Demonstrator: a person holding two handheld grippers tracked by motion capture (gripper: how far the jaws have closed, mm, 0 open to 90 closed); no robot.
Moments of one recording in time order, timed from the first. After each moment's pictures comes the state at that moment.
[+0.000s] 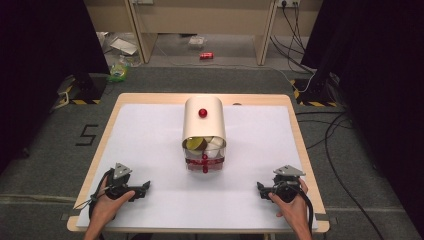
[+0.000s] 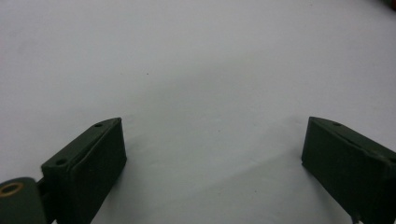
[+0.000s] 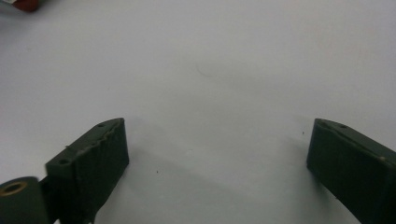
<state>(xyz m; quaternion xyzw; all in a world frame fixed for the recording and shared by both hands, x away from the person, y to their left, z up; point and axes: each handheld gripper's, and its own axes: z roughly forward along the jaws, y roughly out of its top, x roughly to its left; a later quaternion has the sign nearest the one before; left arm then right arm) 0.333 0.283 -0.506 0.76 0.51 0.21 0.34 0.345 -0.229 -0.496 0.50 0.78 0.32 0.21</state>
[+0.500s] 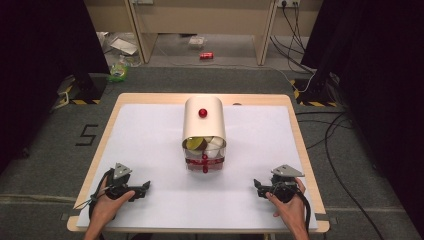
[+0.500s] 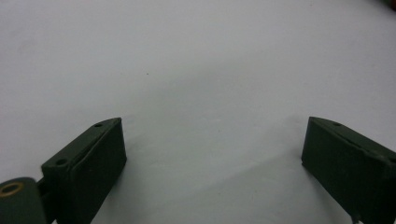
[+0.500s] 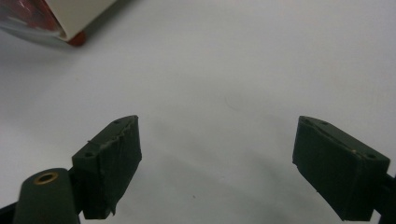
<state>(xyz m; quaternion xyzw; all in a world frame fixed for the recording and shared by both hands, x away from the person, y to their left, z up) 0.333 0.283 -0.506 0.76 0.51 0.21 0.34 0.340 -0.217 -0.485 0.48 0.77 0.36 0.22</state>
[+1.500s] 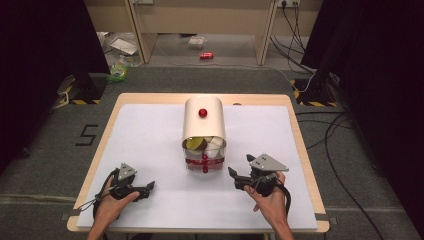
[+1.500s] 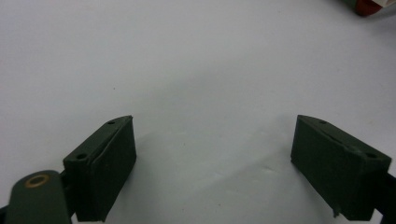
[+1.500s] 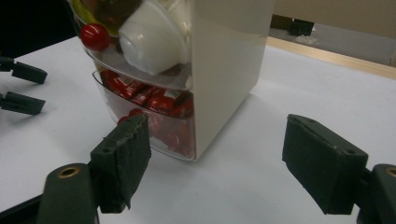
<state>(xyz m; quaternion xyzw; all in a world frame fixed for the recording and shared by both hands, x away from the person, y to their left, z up) 0.332 0.270 -0.504 0.77 0.49 0.21 0.35 0.333 -0.146 -0.422 0.38 0.76 0.47 0.23</state>
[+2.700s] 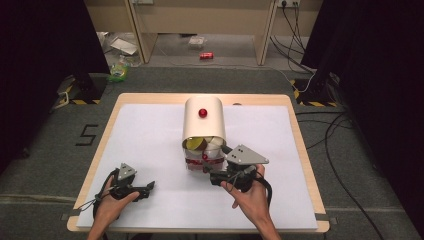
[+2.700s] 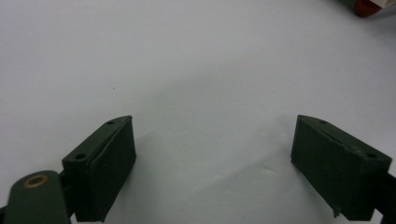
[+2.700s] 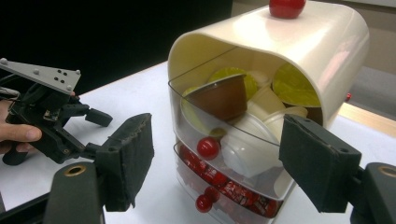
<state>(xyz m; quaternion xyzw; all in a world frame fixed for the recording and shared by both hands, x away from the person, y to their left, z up) 0.332 0.270 -0.504 0.77 0.49 0.21 0.35 0.323 -0.084 -0.365 0.32 0.77 0.51 0.22</state>
